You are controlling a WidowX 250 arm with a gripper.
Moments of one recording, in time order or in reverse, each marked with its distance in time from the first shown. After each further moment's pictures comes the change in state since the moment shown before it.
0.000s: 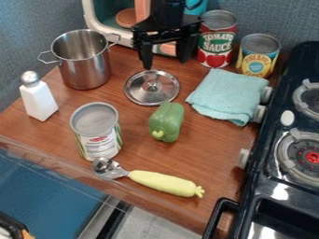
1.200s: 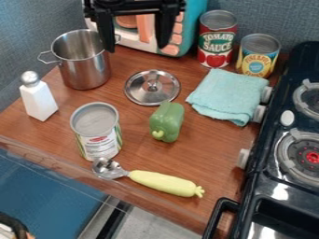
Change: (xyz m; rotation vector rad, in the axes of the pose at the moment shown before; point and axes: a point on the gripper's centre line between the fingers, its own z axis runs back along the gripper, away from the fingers) arm -0.047 0.064 0.091 -0.036 0.071 -0.157
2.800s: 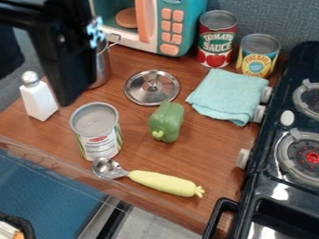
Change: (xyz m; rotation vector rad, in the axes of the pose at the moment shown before) arm -0.133 0.080 0.091 -0.154 0.046 -0.700
